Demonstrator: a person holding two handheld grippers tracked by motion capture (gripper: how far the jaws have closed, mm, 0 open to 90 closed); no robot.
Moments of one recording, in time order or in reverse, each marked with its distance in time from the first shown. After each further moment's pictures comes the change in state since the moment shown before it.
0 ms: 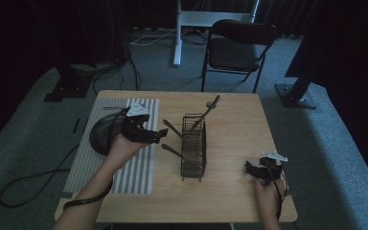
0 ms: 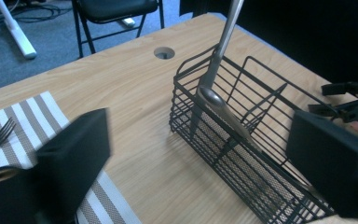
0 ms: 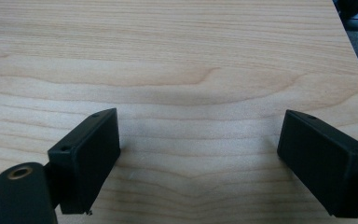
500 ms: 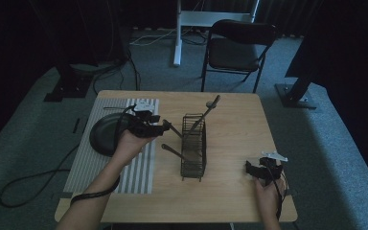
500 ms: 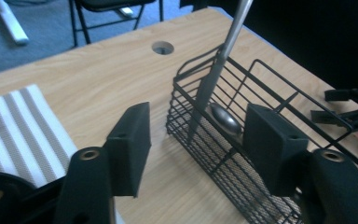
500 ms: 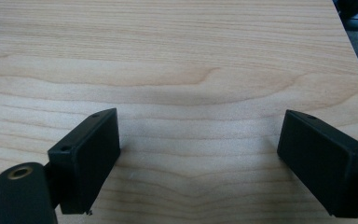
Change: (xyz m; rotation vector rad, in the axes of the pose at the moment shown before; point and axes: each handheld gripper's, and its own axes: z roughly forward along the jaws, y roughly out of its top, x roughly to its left) left arm 0.003 0.005 0.019 0.032 -0.021 -0.059; right arm 0.000 0.000 0.000 0.001 0.000 0.002
